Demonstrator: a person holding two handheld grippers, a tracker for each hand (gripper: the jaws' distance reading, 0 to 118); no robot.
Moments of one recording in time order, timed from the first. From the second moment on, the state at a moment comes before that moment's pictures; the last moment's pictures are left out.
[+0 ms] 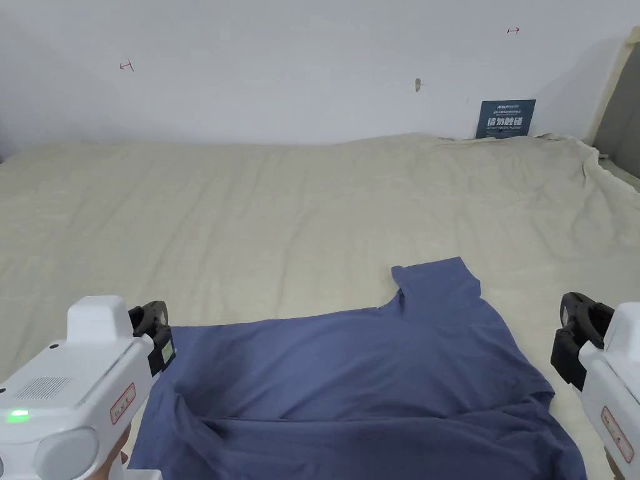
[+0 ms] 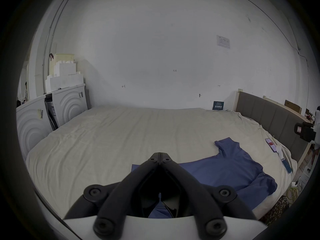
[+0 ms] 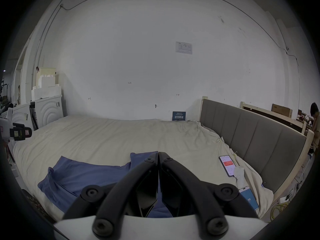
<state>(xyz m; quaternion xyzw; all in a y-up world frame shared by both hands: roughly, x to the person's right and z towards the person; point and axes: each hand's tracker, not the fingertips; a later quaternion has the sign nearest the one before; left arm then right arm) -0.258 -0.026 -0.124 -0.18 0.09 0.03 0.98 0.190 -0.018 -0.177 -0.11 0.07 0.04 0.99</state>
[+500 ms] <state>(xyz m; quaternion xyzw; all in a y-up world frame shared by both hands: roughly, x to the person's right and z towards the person) -0.341 -0.059 -0.249 -0.31 0.09 0.08 0.94 0.190 -0.027 -0.222 -0.13 0.07 0.05 0.99</state>
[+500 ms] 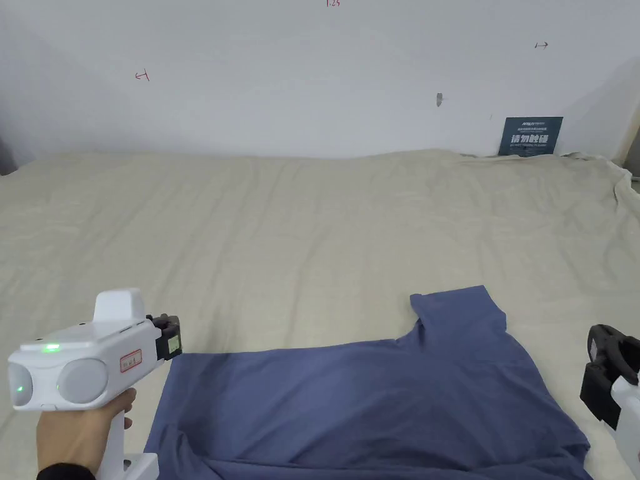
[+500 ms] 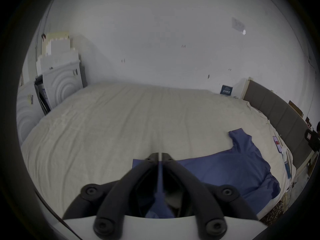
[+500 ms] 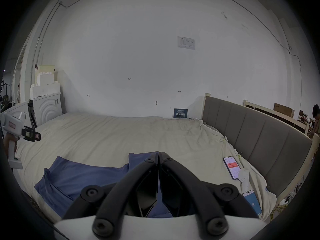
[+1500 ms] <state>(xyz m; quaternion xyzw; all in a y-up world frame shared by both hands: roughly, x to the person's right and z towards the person) -0.379 -0.167 -0.352 -0.44 0.07 0.06 0.89 0.162 -0.075 -0.380 -0.24 0.09 0.03 0.96</state>
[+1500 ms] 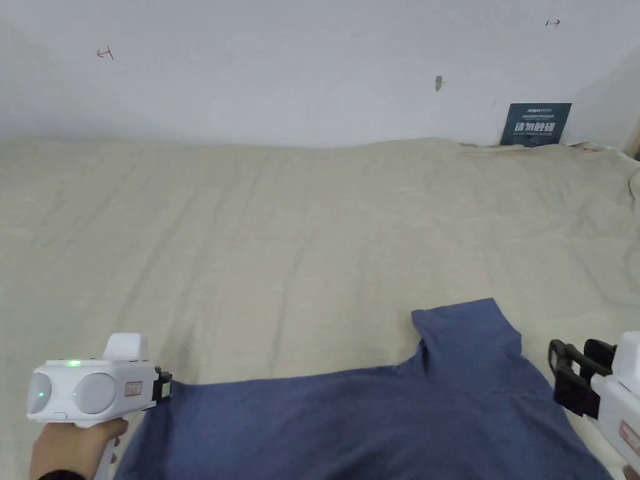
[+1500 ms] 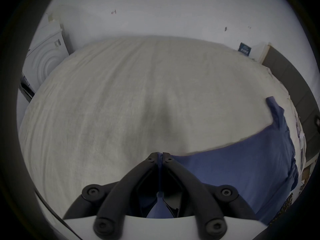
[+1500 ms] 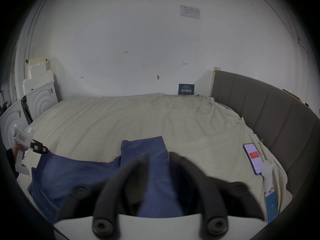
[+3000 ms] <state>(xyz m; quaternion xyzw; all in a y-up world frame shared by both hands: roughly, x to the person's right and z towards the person) -0.364 -0.086 -0.215 -0.36 0.08 0.11 0.92 0.220 -0.042 -0.298 -0.28 0.16 -0.03 0.95</state>
